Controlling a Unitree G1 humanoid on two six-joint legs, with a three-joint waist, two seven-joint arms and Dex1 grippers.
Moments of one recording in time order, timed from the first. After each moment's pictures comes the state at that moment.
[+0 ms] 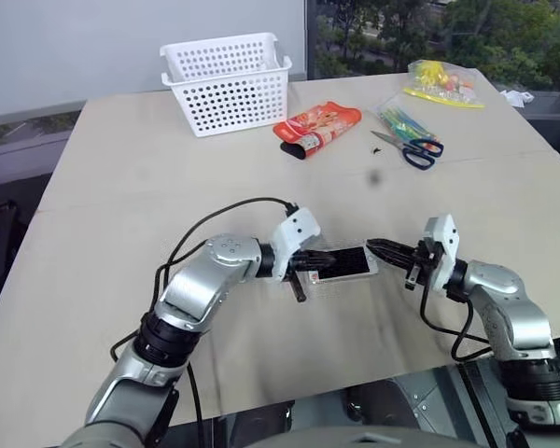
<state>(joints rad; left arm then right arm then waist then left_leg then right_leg) -0.46 0.50 -0.36 -0.28 -0.24 0.86 -0.85 -0.18 -0.37 -0.05 -0.05 0.34 0.26 1.02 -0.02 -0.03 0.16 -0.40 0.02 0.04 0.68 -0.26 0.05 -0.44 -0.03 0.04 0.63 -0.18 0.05</state>
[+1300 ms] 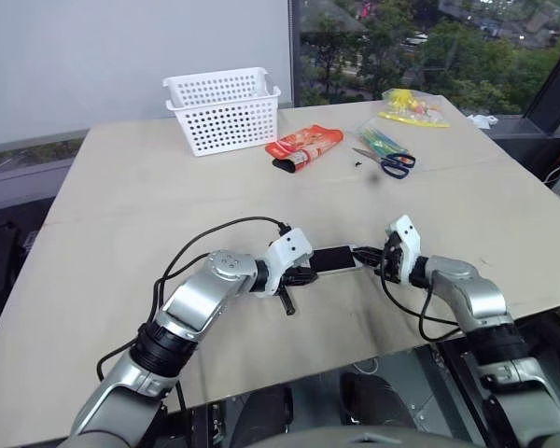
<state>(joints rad) -0.37 0.53 -0.36 -0.21 -0.21 0.79 -0.80 -0.32 -0.36 0.11 0.20 0.26 0.41 0.85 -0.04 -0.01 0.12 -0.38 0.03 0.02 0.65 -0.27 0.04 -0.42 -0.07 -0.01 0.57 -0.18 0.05</state>
